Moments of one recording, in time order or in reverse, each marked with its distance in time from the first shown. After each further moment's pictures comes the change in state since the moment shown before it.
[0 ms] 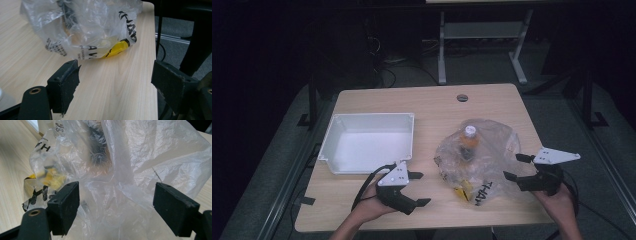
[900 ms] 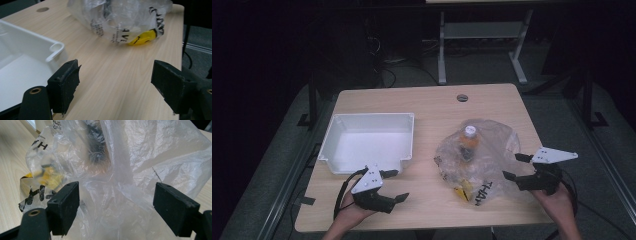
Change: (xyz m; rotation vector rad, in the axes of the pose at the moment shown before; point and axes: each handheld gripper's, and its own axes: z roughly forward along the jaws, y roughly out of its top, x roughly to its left) left arm 0.003 -0.041 -0.044 -0.077 0.189 -0.061; right arm 0.000 0.001 0.003 0.014 -0.010 0.001
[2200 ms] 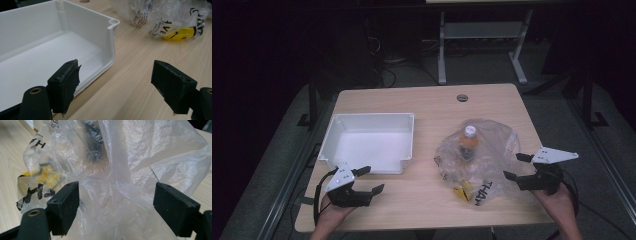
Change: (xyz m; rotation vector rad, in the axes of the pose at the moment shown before) left arm 0.029 -0.041 -0.043 -0.044 0.201 -0.147; right arm -0.001 0.000 -0.001 0.009 -0.014 -0.007
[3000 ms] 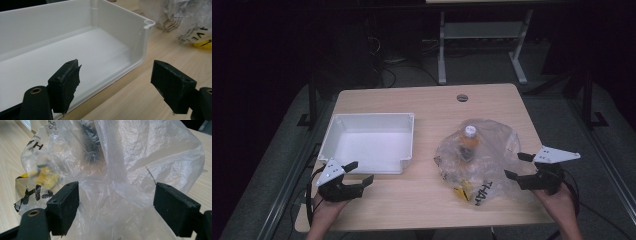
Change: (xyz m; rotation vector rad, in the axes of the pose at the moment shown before) left arm 0.022 -0.006 -0.011 -0.011 0.127 -0.110; right arm -0.001 0.000 -0.003 -0.005 -0.014 0.007
